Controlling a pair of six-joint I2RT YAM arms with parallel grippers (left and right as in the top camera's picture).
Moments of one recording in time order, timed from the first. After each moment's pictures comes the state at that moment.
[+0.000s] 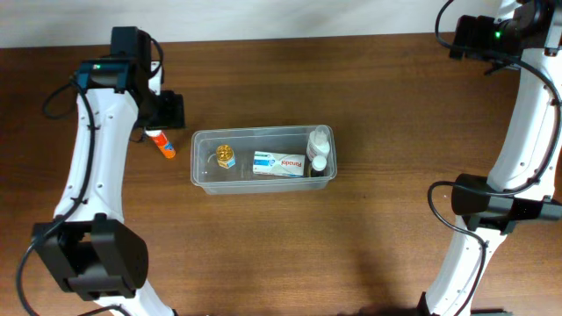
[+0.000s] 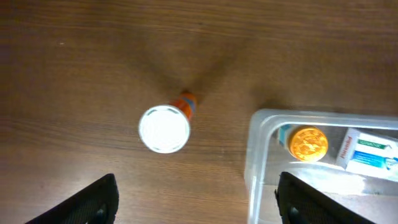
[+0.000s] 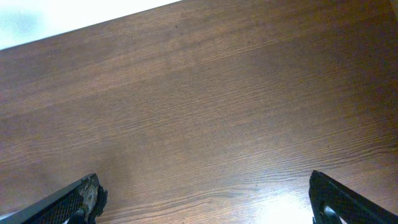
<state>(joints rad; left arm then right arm) -0.01 1.89 1.86 -1.26 -0.08 -0.07 -0.19 2.25 2.93 -1.69 0.02 0.08</state>
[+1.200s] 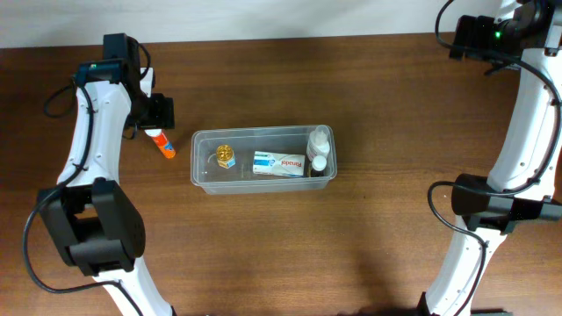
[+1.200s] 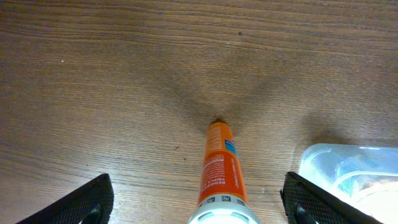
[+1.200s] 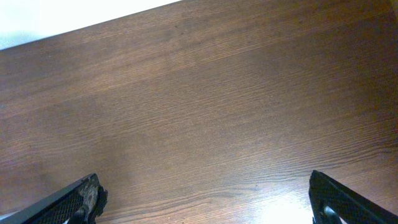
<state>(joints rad) 0.08 2.05 1.86 -1.14 -0.08 0.04 -0.19 2.25 2.93 -1.69 0.02 0.08</state>
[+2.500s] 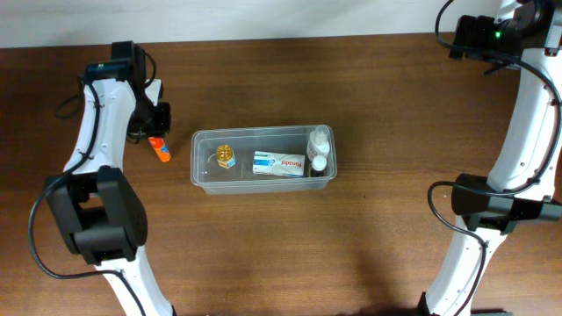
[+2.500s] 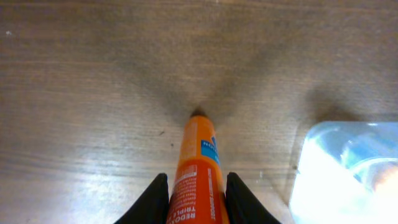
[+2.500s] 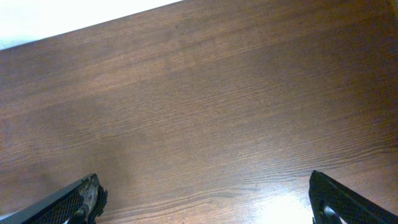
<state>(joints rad) 0.08 2.12 1.90 -1.23 -0.05 0.06 -0.19 2.25 2.93 -1.69 0.02 0.08</state>
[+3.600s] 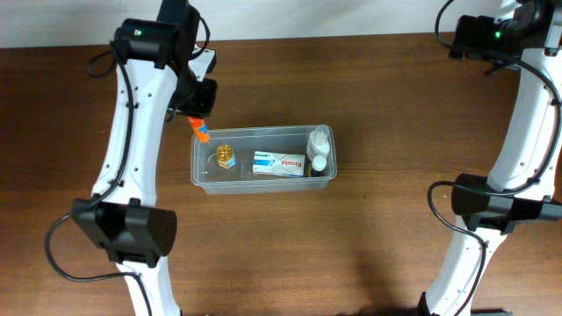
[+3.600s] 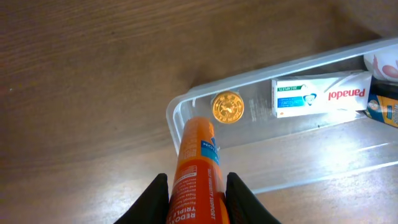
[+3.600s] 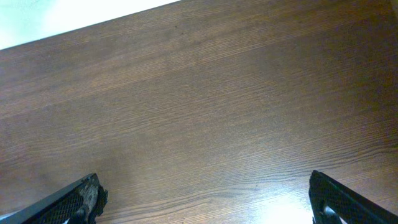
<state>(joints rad) -0.19 2.11 2.35 -1.63 -0.01 0.07 -0.19 2.25 2.93 -1.69 0.02 0.08</state>
